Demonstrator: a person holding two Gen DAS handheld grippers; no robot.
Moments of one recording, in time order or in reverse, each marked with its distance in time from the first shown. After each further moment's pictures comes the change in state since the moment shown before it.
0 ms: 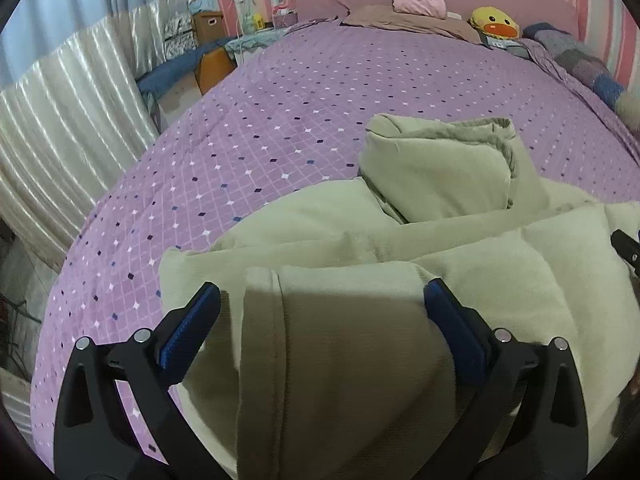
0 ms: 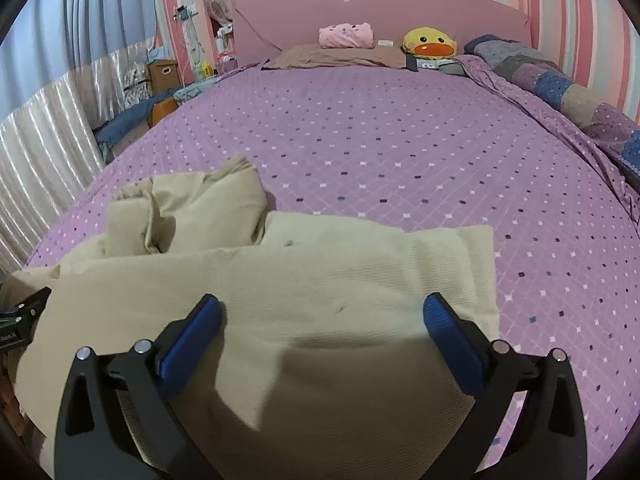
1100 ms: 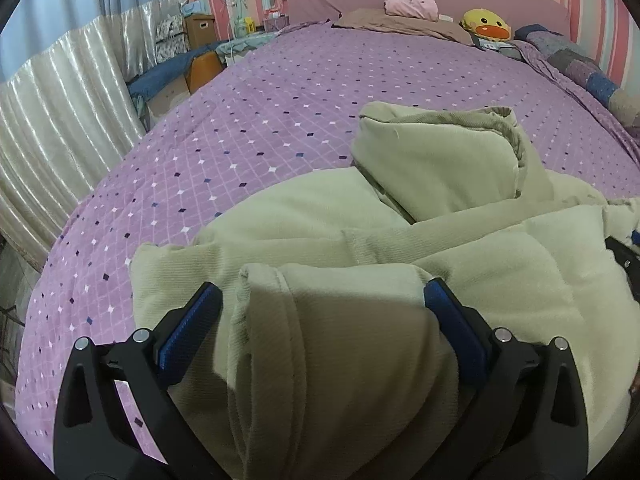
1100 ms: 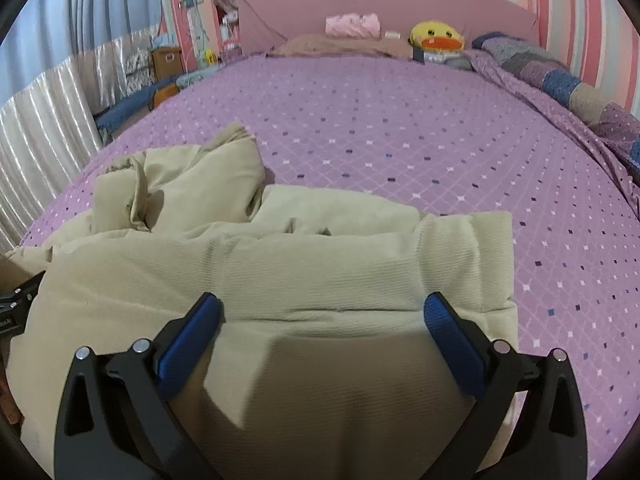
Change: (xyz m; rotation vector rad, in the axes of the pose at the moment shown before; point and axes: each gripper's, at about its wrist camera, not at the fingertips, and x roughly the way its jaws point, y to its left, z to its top) left arm 0.026 0.005 -0.002 -0.001 -0.015 -0.046; right arm 0.020 0.005 -0.014 -0.033 0.043 -0.006
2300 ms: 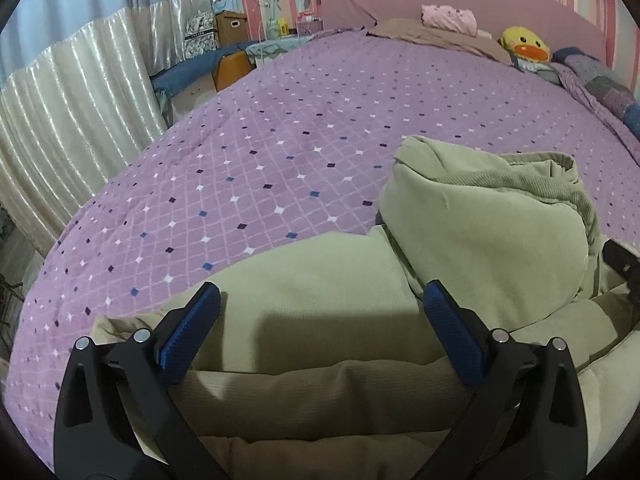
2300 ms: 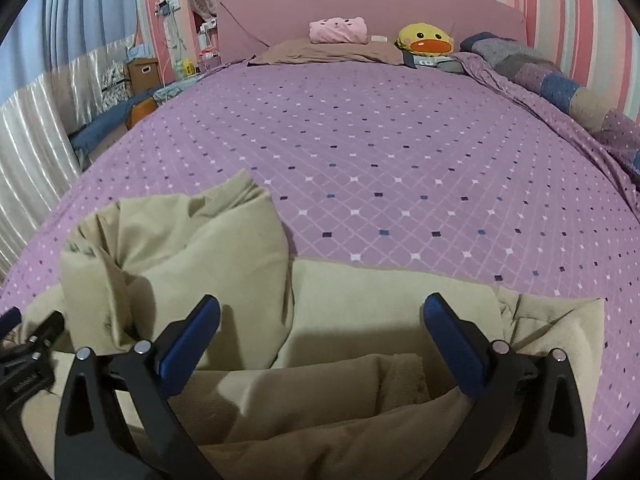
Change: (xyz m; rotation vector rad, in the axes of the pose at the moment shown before) left arm 0.057 -0.005 0.043 -0.082 -0.048 0.095; right arm 0.056 0.052 0.051 0.060 -0.048 -0.083
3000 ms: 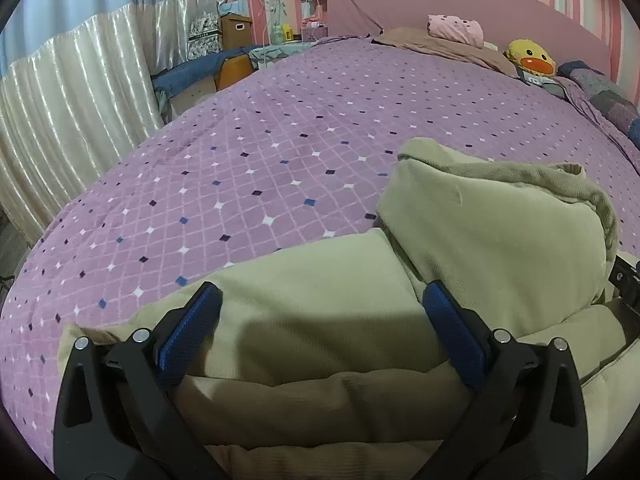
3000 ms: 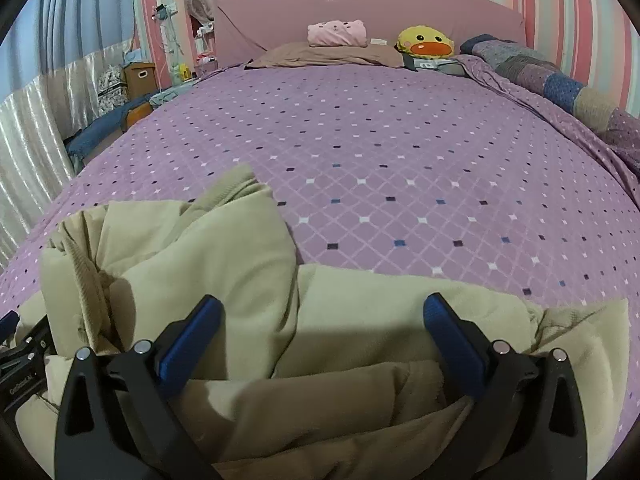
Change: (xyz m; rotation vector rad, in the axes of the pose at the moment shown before) left arm 0.034 -0.002 0.008 -0.041 -0.027 -0.012; right arm 0.033 0.005 0.005 0.016 -0.027 0.003
